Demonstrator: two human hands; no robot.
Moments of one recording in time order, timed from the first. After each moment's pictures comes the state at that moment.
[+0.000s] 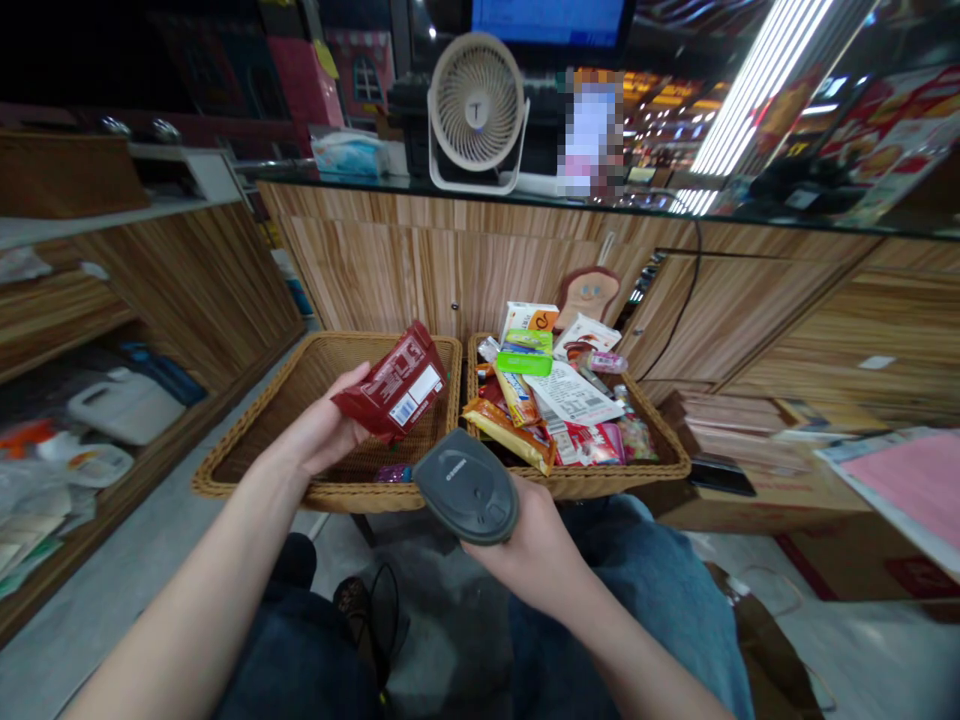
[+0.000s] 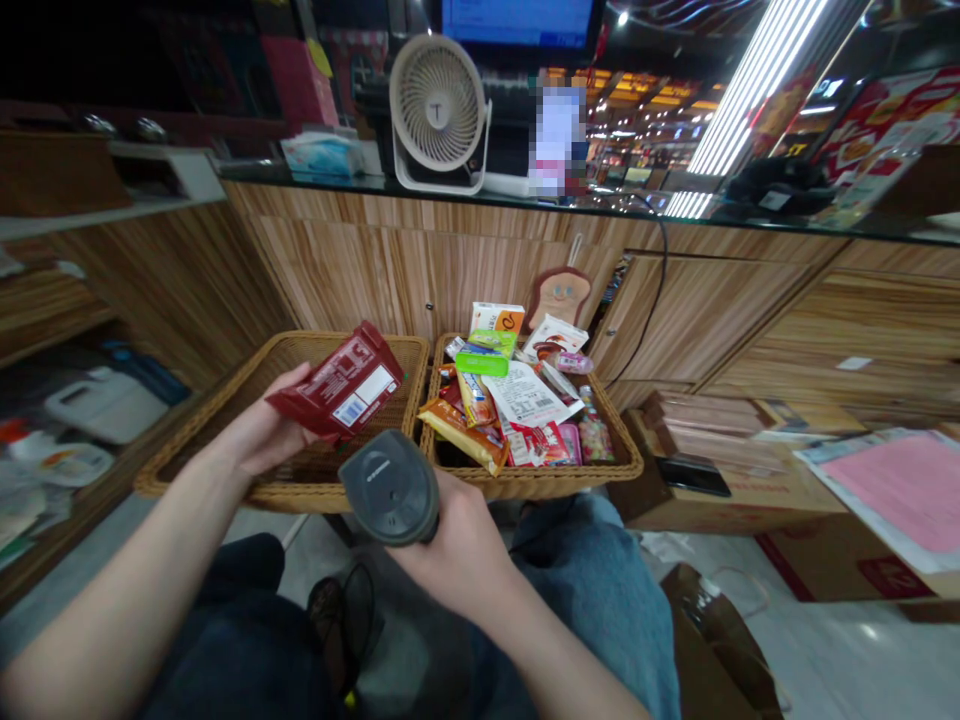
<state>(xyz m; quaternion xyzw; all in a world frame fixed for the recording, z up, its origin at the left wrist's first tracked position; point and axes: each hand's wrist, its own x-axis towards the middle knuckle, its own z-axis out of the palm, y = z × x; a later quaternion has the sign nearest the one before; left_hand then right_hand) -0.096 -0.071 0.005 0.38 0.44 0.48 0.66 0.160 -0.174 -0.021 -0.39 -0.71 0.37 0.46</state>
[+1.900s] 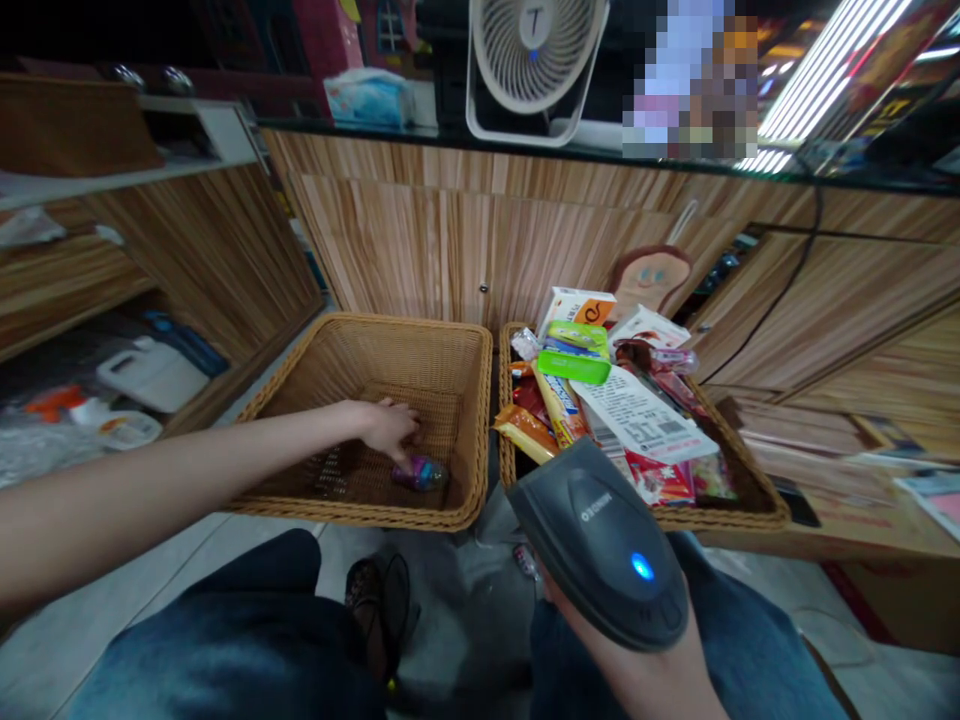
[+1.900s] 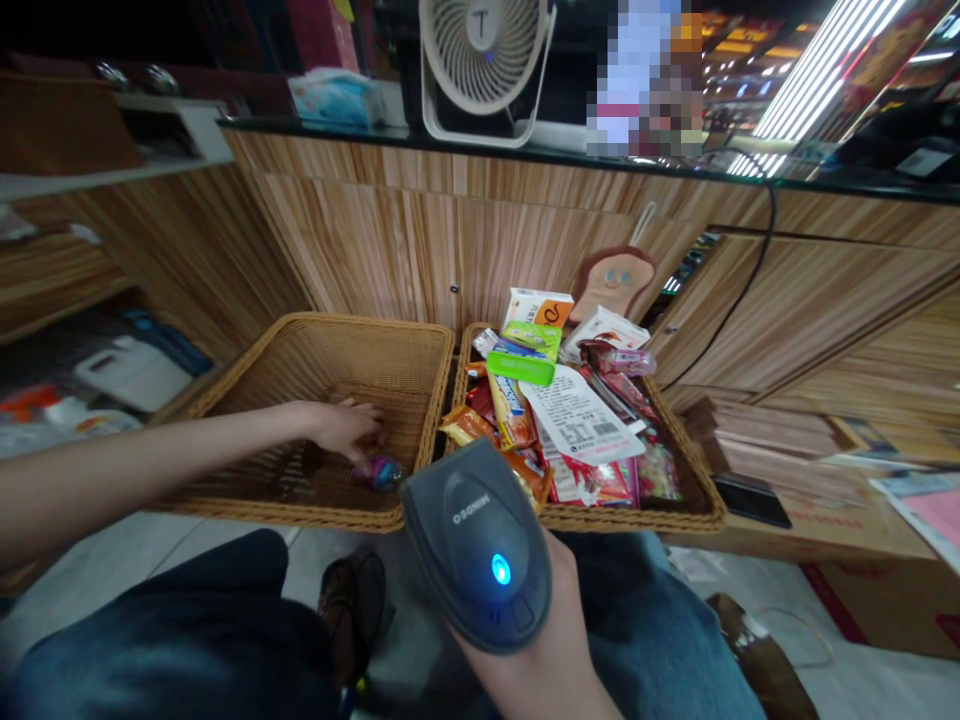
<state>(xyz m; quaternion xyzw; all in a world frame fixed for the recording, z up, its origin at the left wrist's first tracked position) -0.117 0.024 -0.076 0.83 0.44 -0.27 0.18 0.182 -0.179 -0.037 -0.44 -0.62 0.35 0.55</state>
